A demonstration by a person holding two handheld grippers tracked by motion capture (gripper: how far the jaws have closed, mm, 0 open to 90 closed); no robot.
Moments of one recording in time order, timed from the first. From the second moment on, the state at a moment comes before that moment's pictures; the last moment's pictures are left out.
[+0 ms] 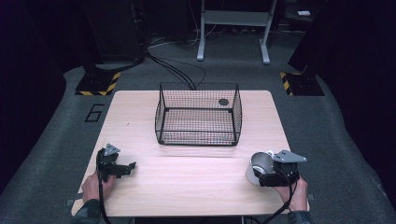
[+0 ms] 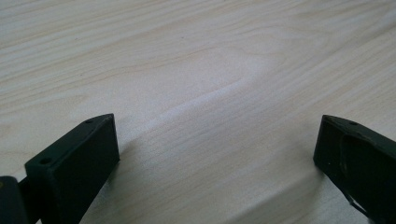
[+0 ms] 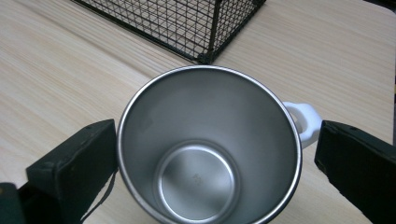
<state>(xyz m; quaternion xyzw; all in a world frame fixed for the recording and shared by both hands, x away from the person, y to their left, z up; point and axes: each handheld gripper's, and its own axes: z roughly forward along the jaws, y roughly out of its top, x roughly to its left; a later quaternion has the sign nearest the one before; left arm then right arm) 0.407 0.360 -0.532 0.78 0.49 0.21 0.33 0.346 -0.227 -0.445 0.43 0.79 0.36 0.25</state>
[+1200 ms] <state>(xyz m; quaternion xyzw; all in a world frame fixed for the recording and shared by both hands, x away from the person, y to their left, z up) 0.408 0.360 -0.532 0.78 0.49 0.21 0.33 0.353 -0.218 -0.450 0.42 0.80 0.34 0.25</state>
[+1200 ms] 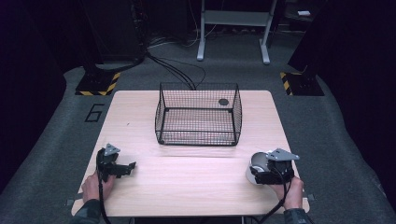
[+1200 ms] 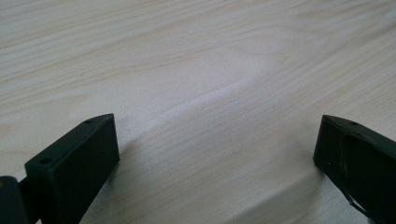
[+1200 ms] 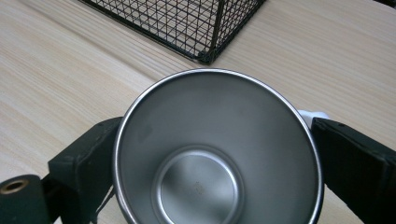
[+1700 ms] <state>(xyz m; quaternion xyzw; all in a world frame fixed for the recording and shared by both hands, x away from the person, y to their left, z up) 0.408 0.360 -0.533 0.78 0.49 0.21 0.33 0.352 -0.217 -0.434 0.42 0.79 0.35 0.26</state>
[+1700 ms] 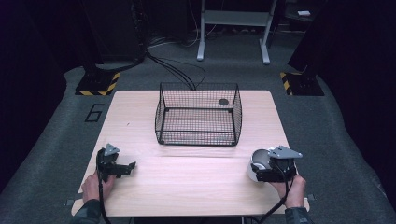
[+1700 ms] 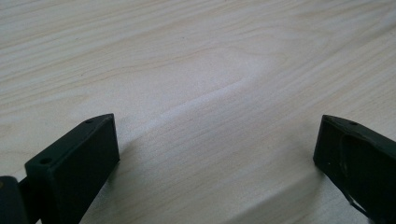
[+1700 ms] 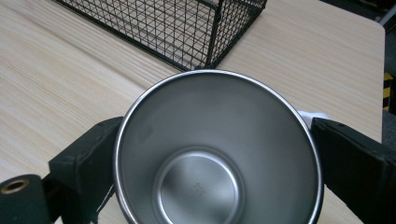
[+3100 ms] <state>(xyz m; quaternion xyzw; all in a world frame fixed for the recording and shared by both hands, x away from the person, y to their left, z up) 0.408 0.361 -0.533 0.78 0.49 0.21 0.33 0.365 -0.149 -0.405 0.35 0.82 0.38 0.22</state>
